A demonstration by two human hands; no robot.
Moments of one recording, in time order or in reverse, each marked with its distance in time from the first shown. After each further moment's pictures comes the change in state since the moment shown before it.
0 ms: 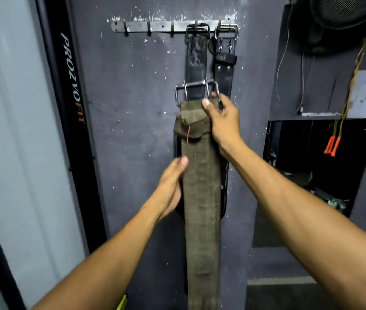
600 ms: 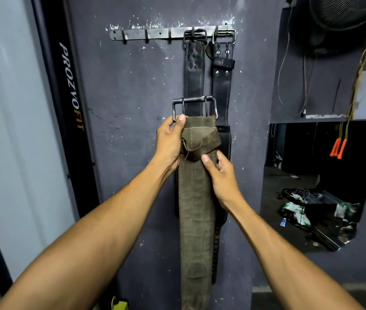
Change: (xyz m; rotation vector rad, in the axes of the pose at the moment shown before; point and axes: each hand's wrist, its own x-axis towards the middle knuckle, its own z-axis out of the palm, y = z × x) left_hand 0.070 0.079 0.052 0.185 0.210 0.298; right_hand -0.090 0.073 -0.033 0.213 -0.199 0.091
